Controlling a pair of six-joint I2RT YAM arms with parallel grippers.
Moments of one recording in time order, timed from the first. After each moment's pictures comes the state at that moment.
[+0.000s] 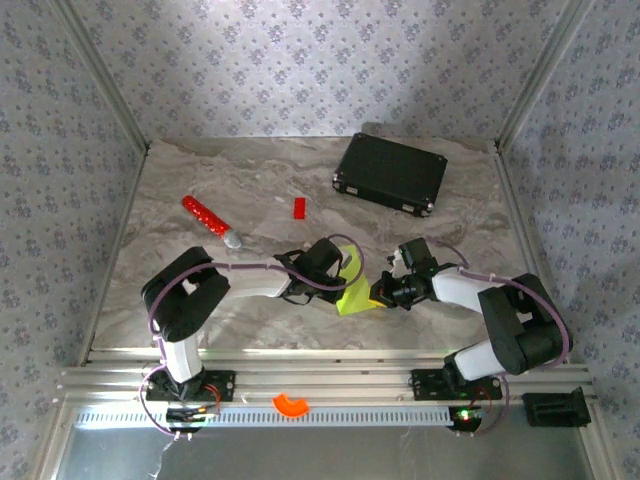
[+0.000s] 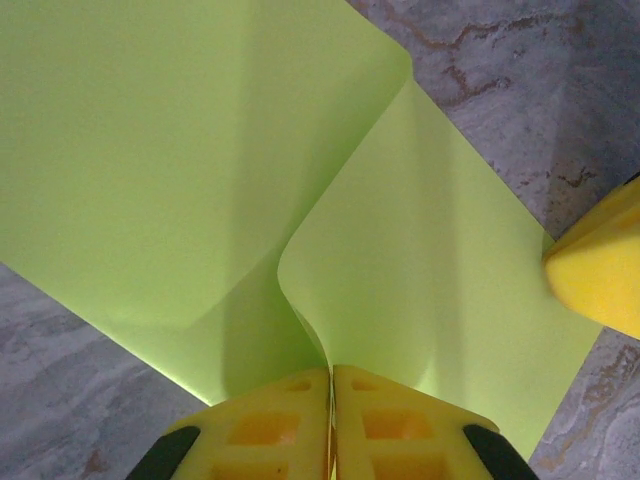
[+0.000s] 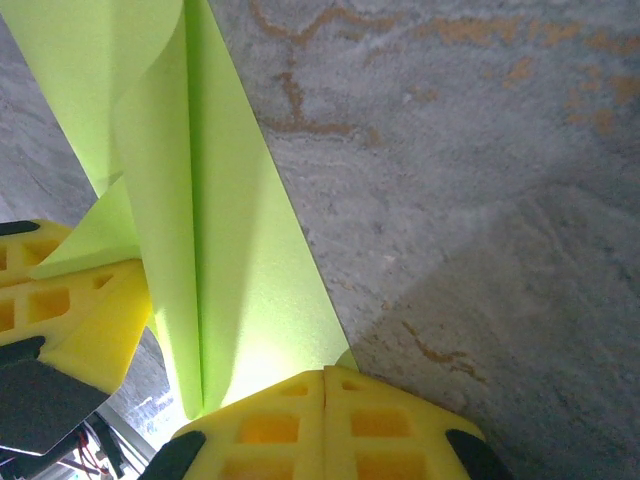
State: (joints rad) left arm -0.95 1.80 0.97 -0.14 0.14 -0.46; right arm 0.36 1.44 0.51 -0.20 -0.58 0.69
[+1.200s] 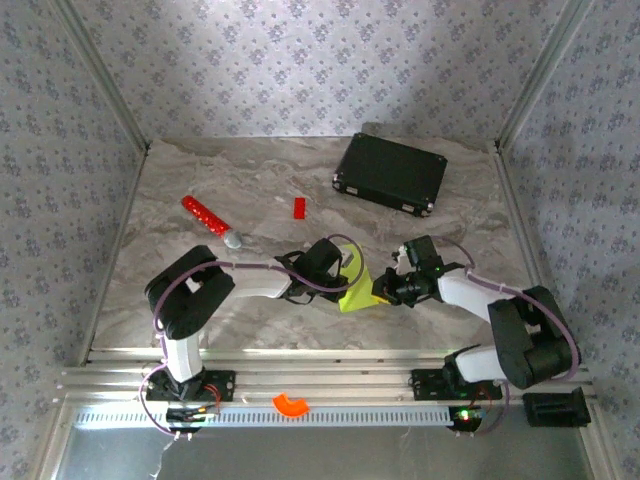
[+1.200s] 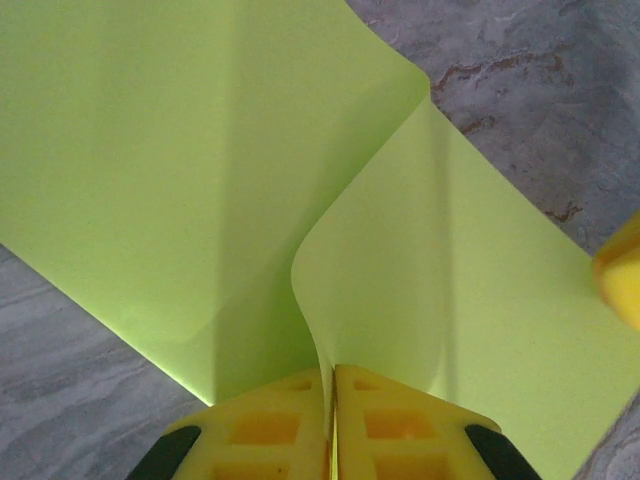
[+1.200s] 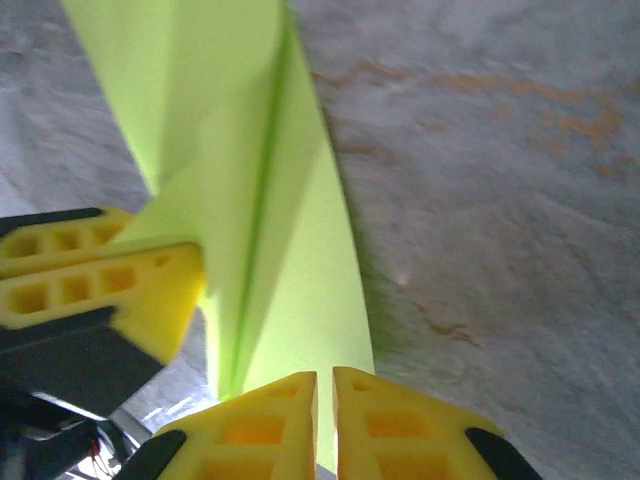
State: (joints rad) left arm -0.94 1.83 0.95 -0.04 0.15 -0.46; right arm 0.35 1.34 0.52 -0.25 -0.56 0.69
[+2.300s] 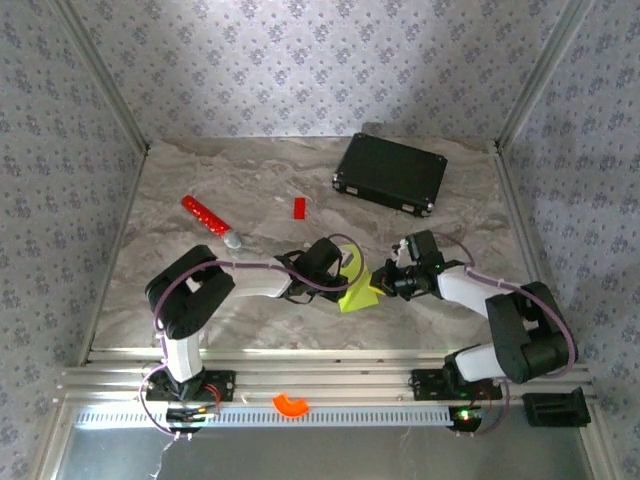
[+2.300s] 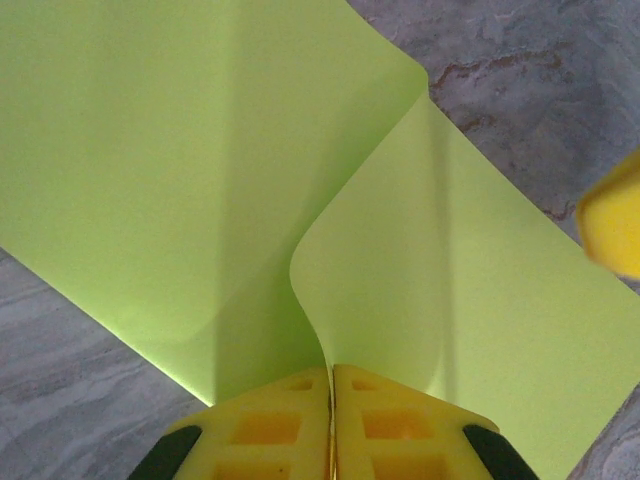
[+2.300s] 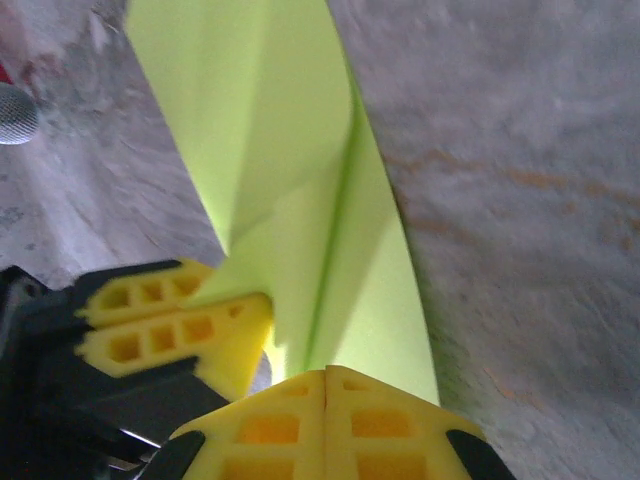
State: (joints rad) left arm -0.94 1.83 0.95 -0.05 0.16 -0.46; right arm 0.32 1.40 0.54 -0.14 -0.62 0.78
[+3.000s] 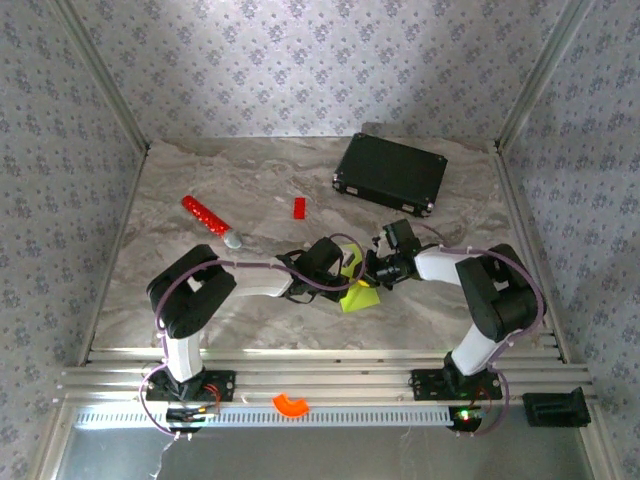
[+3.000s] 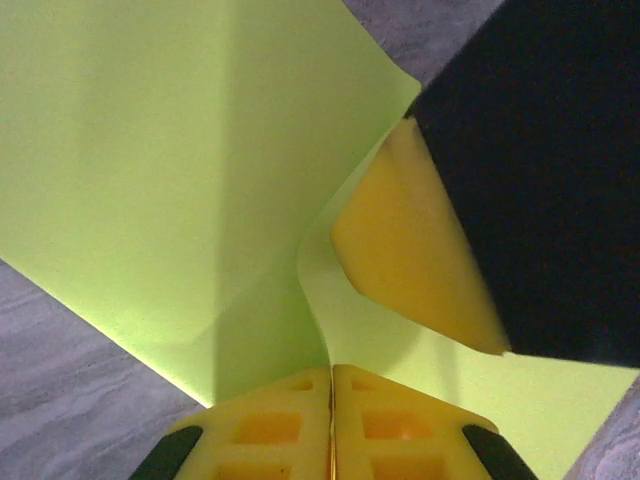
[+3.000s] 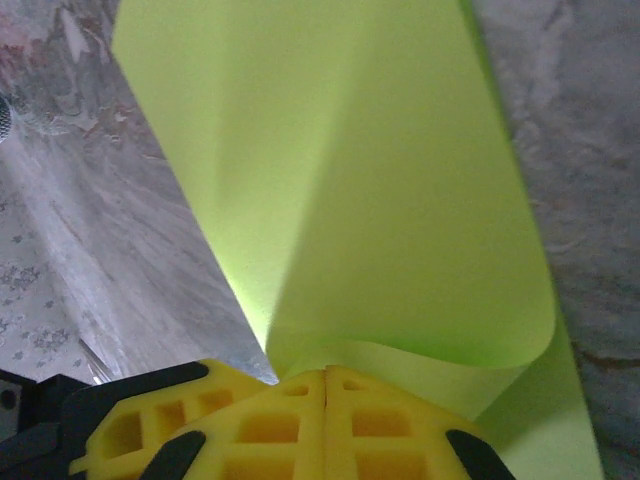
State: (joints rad) left arm -0.94 1.84 0.97 -0.05 0.17 -0.45; right arm 0.41 1.66 0.70 -0.10 -0.62 0.81
